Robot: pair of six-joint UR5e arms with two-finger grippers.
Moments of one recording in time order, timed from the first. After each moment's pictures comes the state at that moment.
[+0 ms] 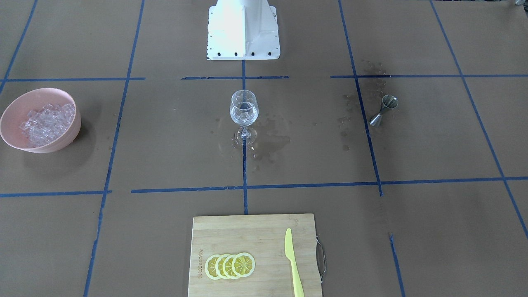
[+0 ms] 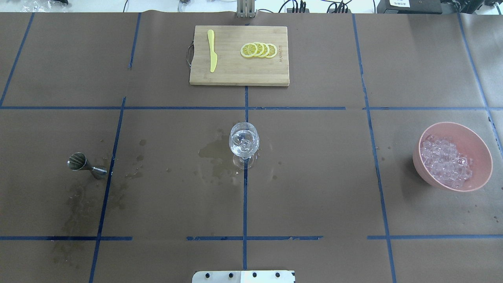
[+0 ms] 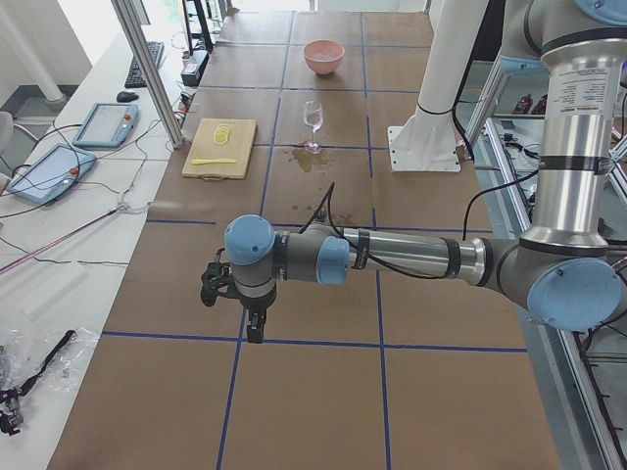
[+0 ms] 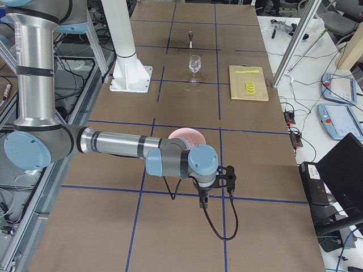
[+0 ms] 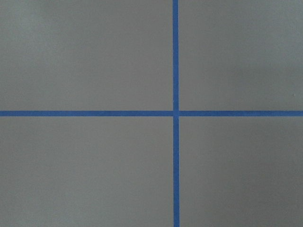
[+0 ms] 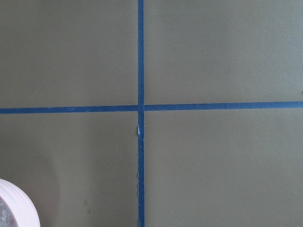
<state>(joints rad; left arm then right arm) -1.60 -1.58 -1.65 -1.57 -2.35 -0.04 1.68 -1.61 1.57 -1.49 2.43 -0.01</state>
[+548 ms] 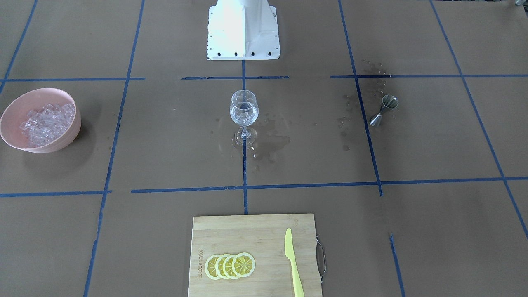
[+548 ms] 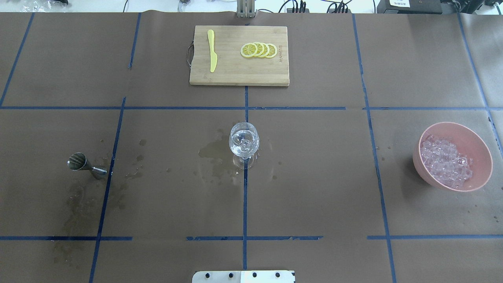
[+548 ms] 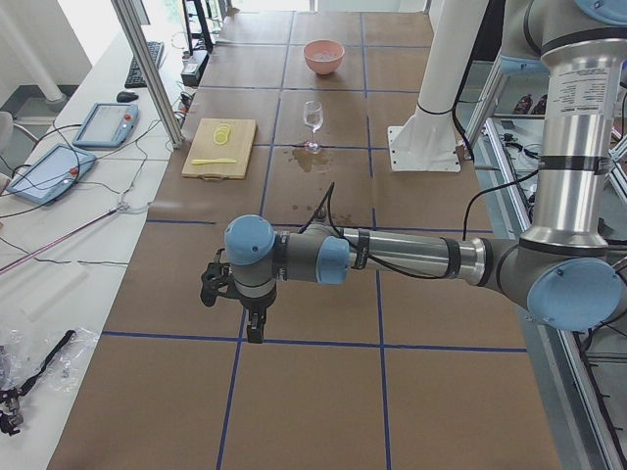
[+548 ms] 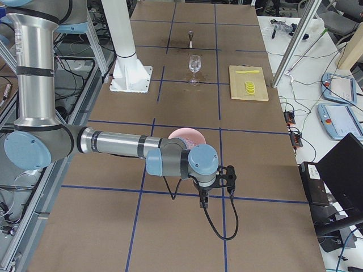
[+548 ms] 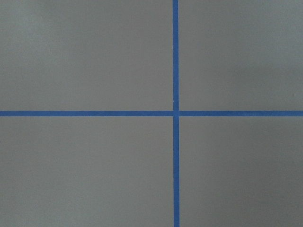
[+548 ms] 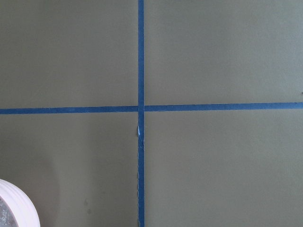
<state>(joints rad) -1.60 -1.58 -1.65 -1.57 -2.35 -0.04 1.68 -1.61 1.57 -1.49 2.42 -0.01</state>
